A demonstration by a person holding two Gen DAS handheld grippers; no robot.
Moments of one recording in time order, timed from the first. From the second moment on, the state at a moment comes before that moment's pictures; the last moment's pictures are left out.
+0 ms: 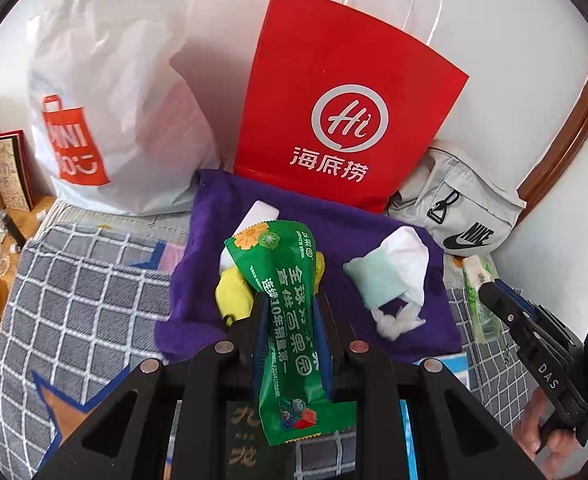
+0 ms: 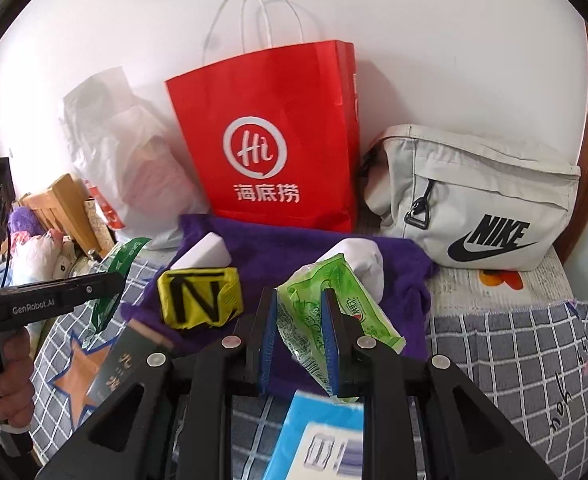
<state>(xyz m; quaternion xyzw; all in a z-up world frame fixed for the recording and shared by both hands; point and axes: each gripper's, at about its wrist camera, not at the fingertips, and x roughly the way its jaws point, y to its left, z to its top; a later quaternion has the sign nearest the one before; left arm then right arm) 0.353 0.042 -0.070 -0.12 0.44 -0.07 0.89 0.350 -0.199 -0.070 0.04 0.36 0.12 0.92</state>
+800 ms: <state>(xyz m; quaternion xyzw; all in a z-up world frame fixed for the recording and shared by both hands) 0.454 -0.009 -0.145 -0.10 0.50 -0.10 0.85 0.424 -0.204 -0.147 0.03 0.44 0.12 0.89</state>
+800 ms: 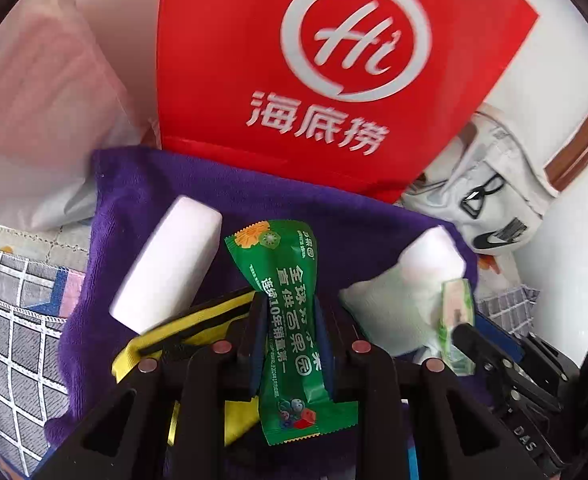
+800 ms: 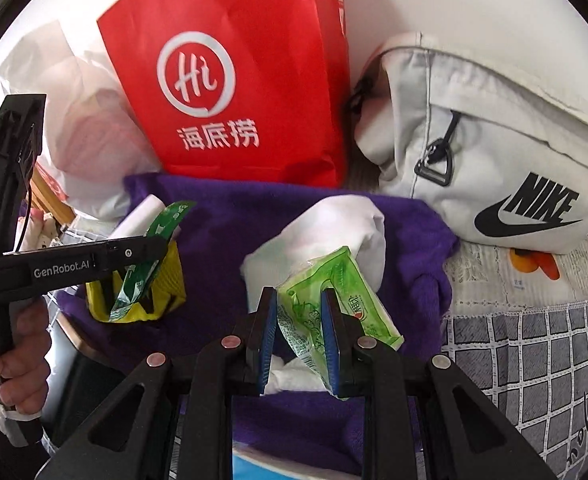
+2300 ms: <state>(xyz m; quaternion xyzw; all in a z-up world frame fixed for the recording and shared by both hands) 0.390 0.006 -0.073 -0.09 0.47 -0.11 0.87 0.351 -0.224 -0.092 0.09 0.41 0.10 0.90</state>
